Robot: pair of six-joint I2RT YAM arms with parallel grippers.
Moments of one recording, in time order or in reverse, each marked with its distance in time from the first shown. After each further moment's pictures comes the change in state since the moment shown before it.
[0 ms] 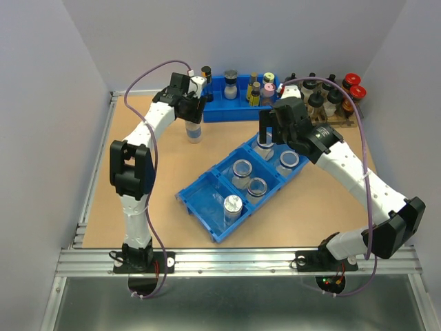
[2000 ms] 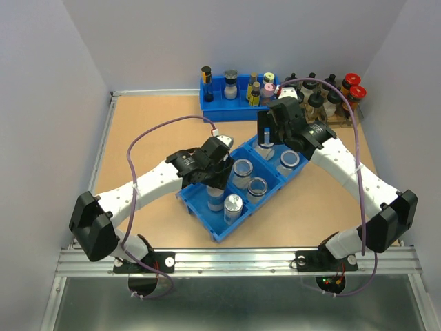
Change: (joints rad) left arm -0.566 -0.634 -0.655 -0.140 -0.241 -0.523; right arm -0.019 0.055 -0.002 0.000 -0.011 0.023
